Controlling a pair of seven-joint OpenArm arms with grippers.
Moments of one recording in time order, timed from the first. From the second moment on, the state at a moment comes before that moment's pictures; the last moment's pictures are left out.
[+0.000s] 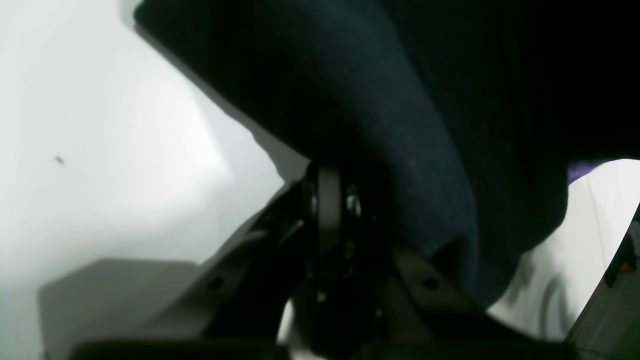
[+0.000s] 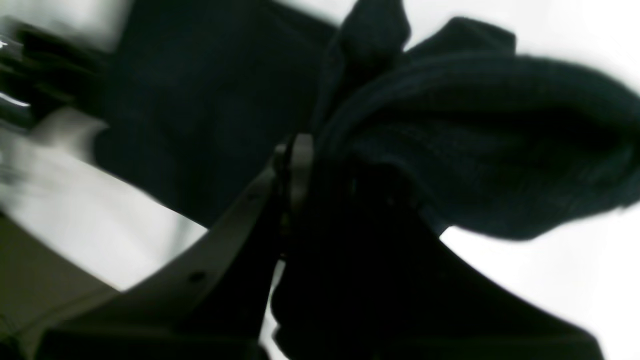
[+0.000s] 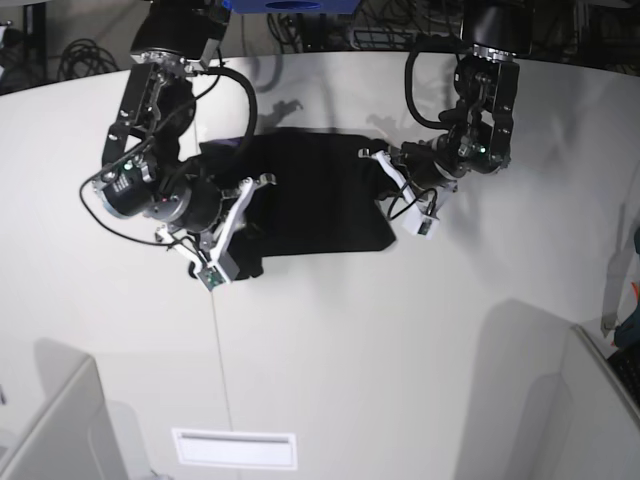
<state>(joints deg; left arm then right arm) 6.4 -11.8 4.5 85.2 -34.9 -19.1 48.2 1.1 -7.2 8.2 110.9 22.8 29.2 -84.0</state>
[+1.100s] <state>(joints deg) 7.7 -13.4 2.1 89.8 -33.0 -17.8 50.6 -1.4 -7.0 -6.5 106.1 30.4 19.7 -76.0</state>
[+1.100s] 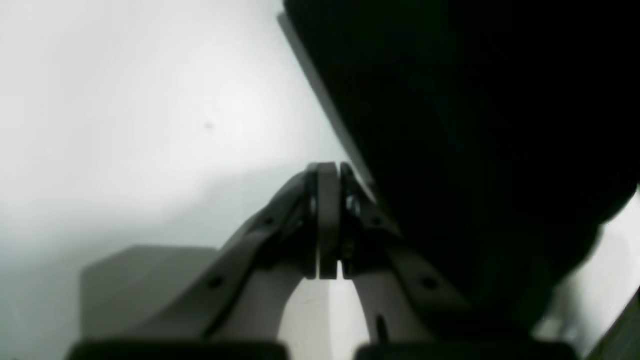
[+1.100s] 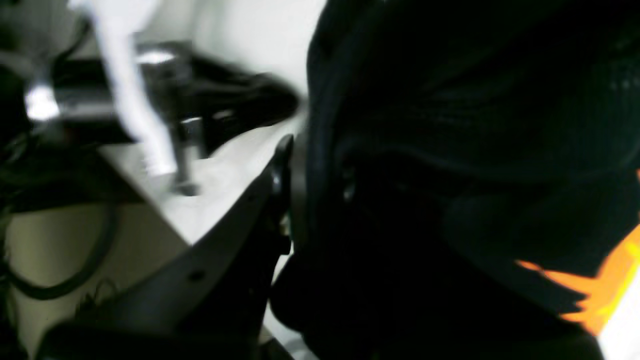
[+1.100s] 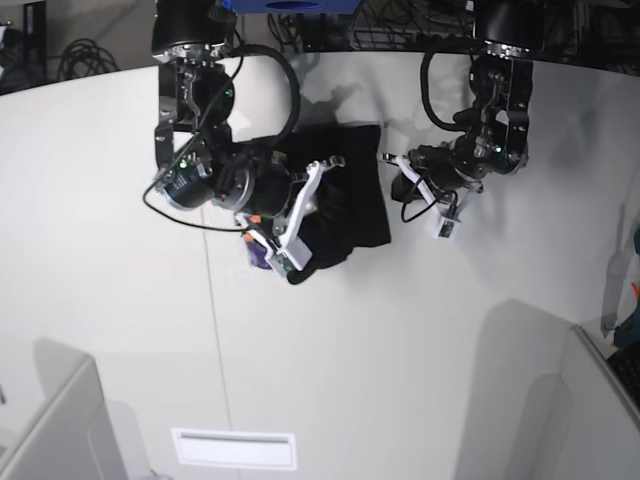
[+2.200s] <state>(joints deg) 31.0 -18.4 -29.3 100.0 -33.4 -31.0 50.6 -1.3 -6.7 -6.7 101.4 28.7 19.5 -73.1</state>
